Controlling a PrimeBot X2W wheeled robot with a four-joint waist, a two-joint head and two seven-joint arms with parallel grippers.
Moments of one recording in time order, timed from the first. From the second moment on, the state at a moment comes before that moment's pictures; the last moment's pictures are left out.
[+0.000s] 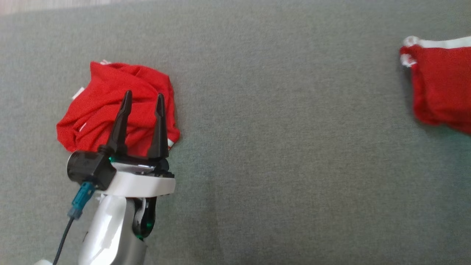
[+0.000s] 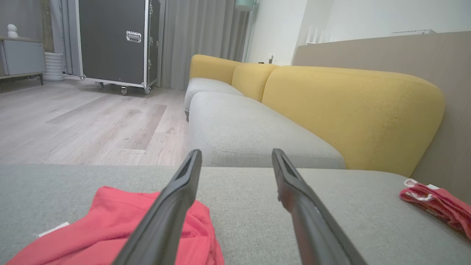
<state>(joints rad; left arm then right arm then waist) -0.28 0.04 -0.17 0.20 -0.25 -0.12 -0.26 -0.81 -0.48 -0.09 1.07 -0.33 0.13 -0.17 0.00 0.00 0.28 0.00</state>
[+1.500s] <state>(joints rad) -0.01 0.04 -0.09 0.18 -0.26 -0.09 -0.26 -0.09 -0.05 0.05 0.33 0.13 0.13 -0.25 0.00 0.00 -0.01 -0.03</state>
